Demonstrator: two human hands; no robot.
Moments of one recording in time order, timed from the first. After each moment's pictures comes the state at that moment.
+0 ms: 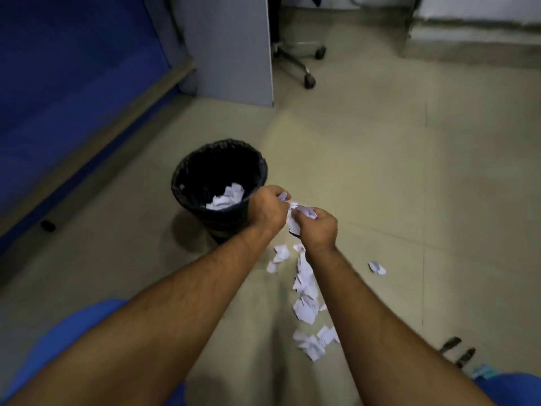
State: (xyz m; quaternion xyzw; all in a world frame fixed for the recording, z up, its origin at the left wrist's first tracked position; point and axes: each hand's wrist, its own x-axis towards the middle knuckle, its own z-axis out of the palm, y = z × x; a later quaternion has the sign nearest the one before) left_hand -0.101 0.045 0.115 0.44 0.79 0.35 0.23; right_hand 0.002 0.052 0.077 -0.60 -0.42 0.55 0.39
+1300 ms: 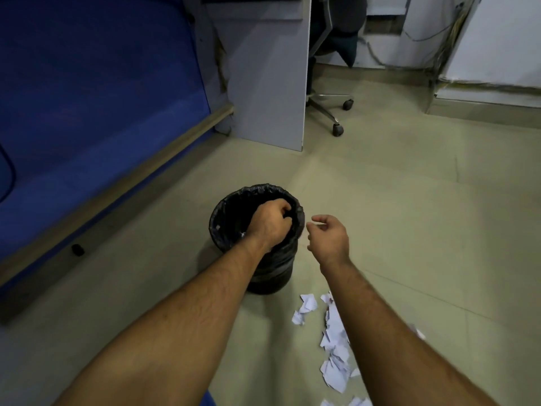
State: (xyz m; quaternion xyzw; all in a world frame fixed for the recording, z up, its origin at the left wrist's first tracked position) left_hand -0.201 0.071 0.149 0.51 0.80 0.28 0.16; right_hand -0.071 0.106 0.103 -0.58 -0.53 0.51 0.35
